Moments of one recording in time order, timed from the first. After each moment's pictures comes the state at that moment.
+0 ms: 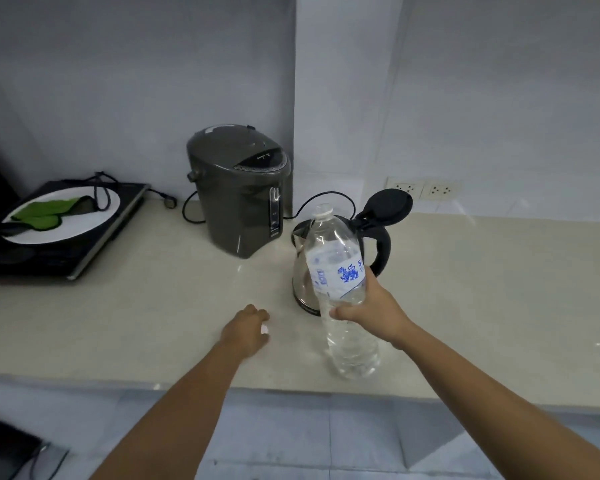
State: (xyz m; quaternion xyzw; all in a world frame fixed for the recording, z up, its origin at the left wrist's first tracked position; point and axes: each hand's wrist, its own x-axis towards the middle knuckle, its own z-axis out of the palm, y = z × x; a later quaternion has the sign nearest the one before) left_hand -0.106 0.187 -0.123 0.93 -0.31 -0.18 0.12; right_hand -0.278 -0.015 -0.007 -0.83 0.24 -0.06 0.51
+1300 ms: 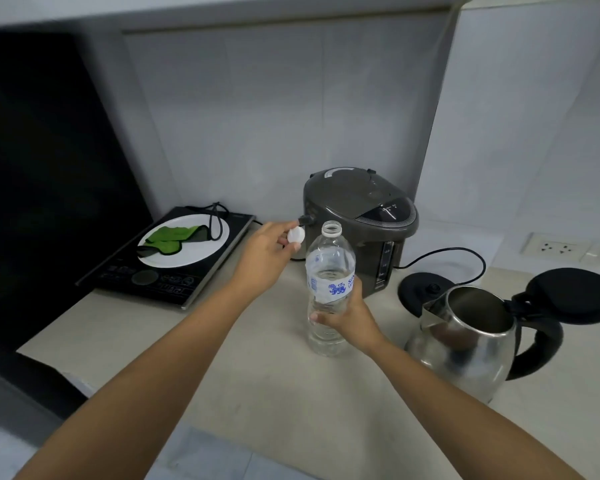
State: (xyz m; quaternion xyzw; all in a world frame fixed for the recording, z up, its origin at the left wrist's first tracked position) left_hand 0.051 0.261 0.077 0.86 -0.26 0.11 0.42; right_hand -0.024 0.090 -0.052 -0.79 0.09 -0.09 0.60
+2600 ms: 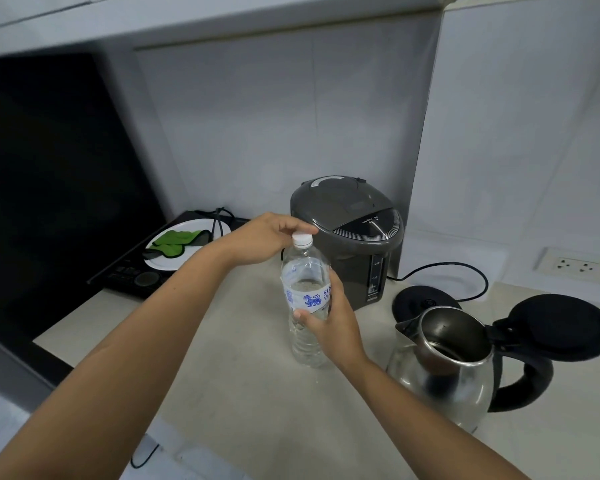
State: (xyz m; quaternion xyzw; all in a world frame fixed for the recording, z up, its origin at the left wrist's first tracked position) left_hand 0.051 0.213 0.144 0.87 -0.30 -0.13 0.36; right_hand -0.033 0.077 -0.030 -0.77 0.04 -0.15 0.61
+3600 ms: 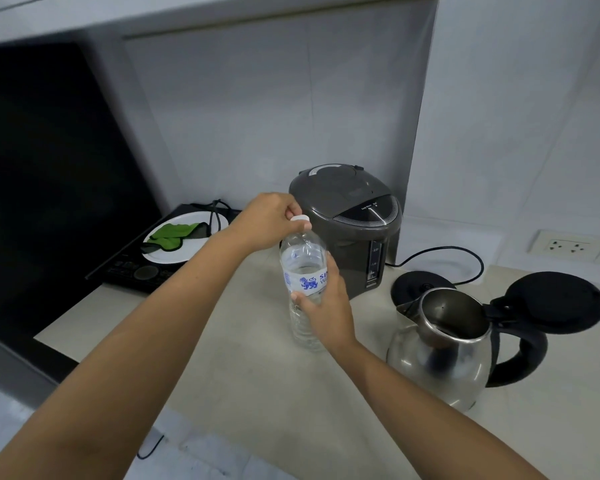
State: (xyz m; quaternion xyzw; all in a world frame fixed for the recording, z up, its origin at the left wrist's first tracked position) left_hand 0.061 0.203 0.139 0.93 -0.28 0.06 0.23; right_hand -0.032 0.098 -0.025 -0.79 0.10 -0.18 0.58
